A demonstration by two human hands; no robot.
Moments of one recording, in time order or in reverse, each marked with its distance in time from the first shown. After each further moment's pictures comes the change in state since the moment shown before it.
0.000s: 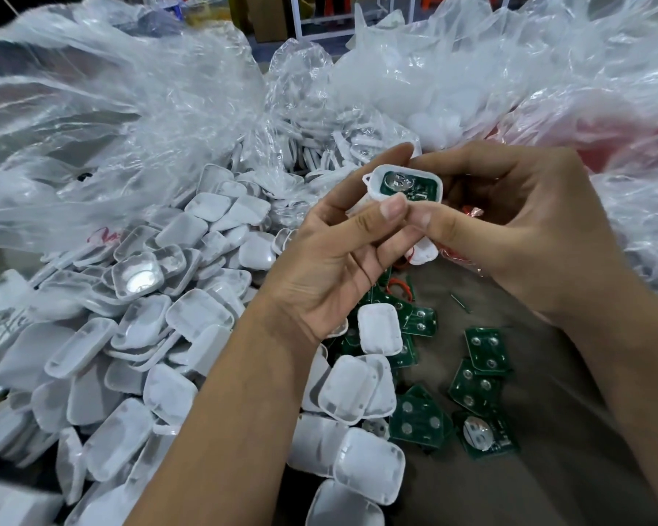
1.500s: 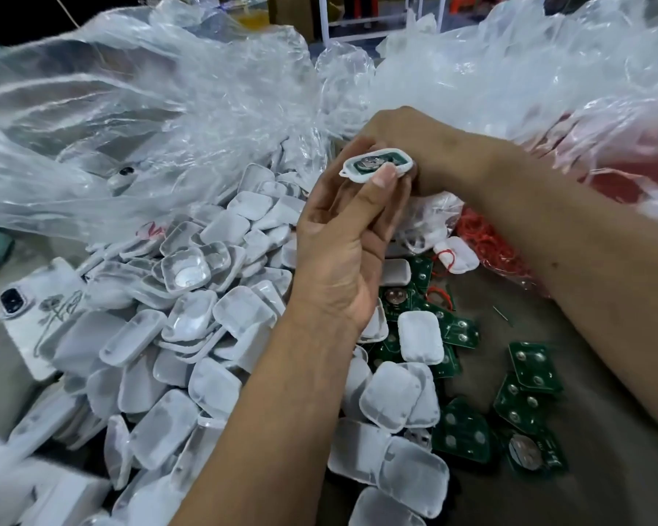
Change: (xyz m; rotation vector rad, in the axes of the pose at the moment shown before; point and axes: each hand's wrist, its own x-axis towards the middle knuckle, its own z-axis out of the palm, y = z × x) left_hand 0.006 0.006 -0.003 -0.228 0.368 0.351; right_hand 0.146 0.013 0.072 -1.020 -0.672 -0.011
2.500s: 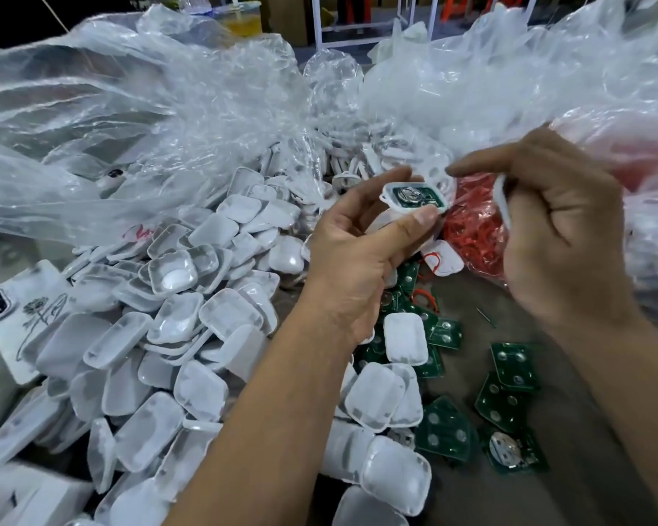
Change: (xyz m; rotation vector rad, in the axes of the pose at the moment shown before) left_hand -0.006 -0.014 -0.001 0.347 -0.102 -0.064; right_hand -0.137 0.006 0.048 0.558 0.946 0.051
